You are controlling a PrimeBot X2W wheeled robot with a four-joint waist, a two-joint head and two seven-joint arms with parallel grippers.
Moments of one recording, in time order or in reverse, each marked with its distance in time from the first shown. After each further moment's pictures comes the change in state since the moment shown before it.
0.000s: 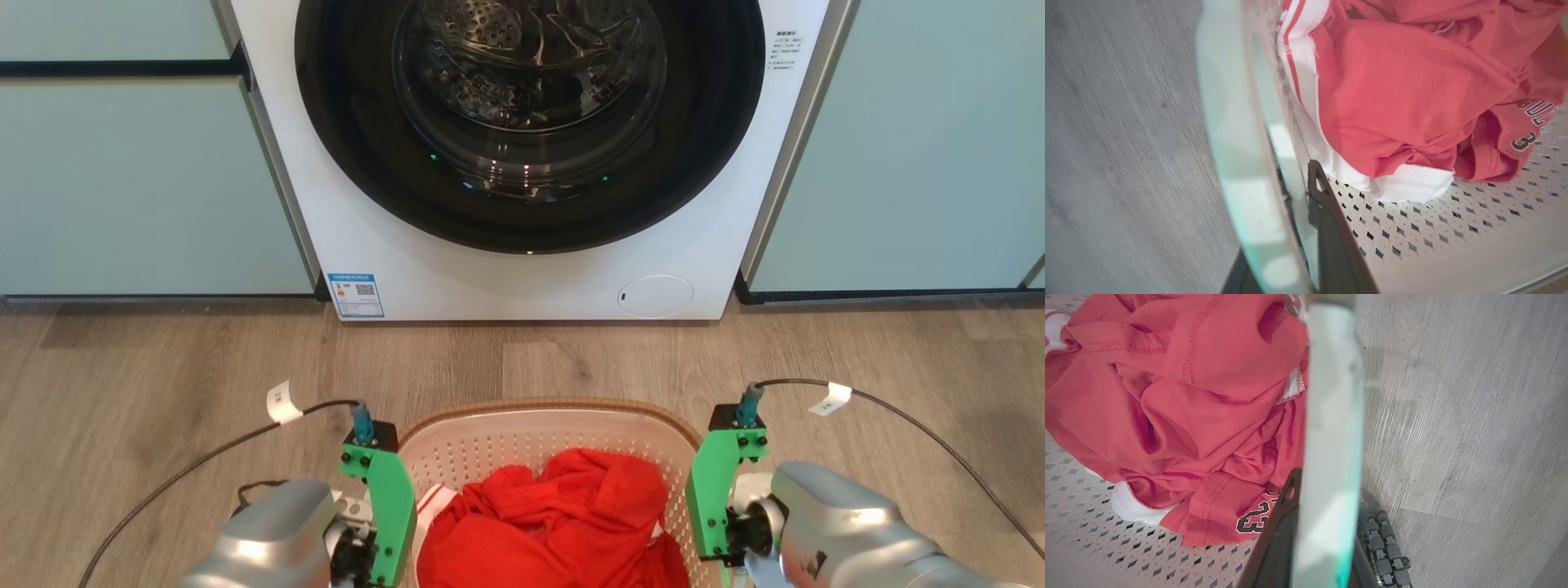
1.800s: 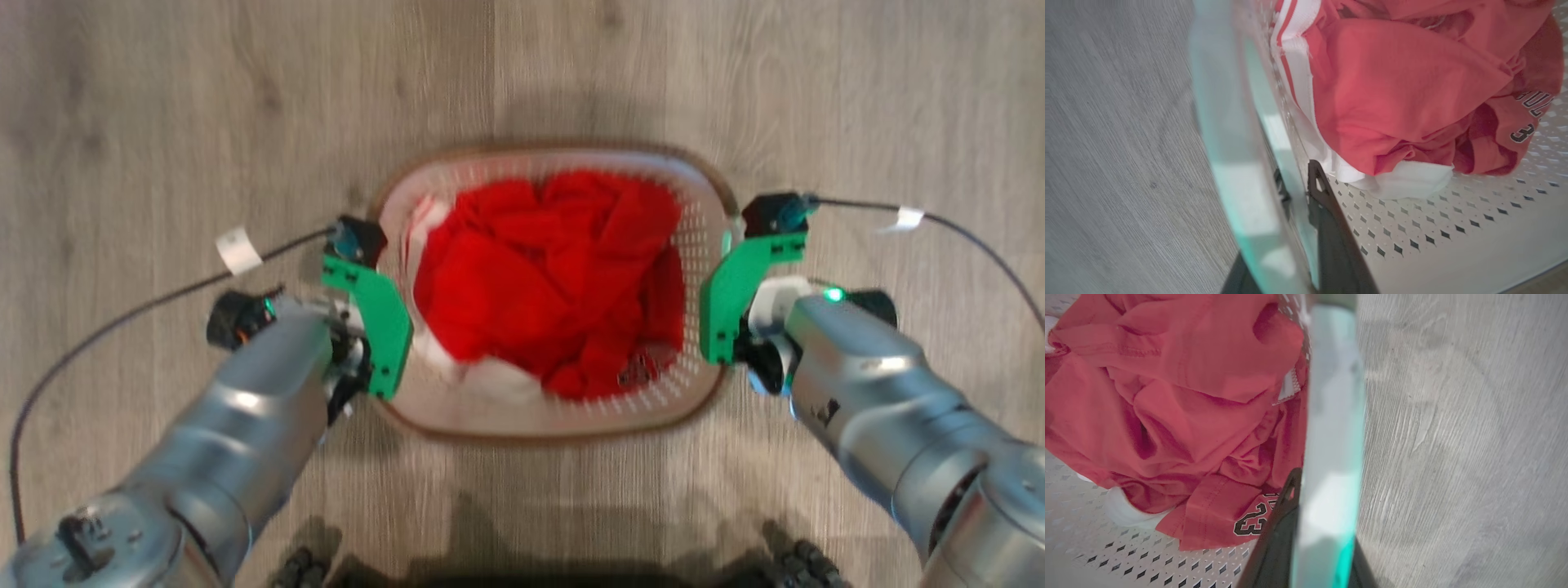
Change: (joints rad) left arm -0.287 -0.052 0.003 0.107 0.134 0.007 -0.442; right arm -0.291 -0.005 0.002 0.054 -0.048 0.000 -0.404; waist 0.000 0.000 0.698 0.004
